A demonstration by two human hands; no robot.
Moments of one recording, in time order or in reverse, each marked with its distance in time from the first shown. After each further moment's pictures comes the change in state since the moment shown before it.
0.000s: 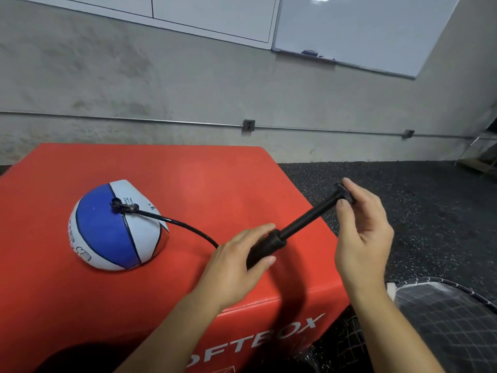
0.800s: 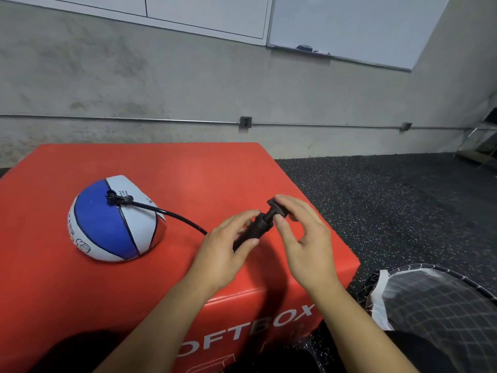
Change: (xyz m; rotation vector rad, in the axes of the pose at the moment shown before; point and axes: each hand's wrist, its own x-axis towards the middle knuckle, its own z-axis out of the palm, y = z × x) left_hand 0.000 -0.006 -0.003 -0.088 0.086 -0.009; right_hand -0.039 0.007 0.026 -0.084 -0.347 -0.063
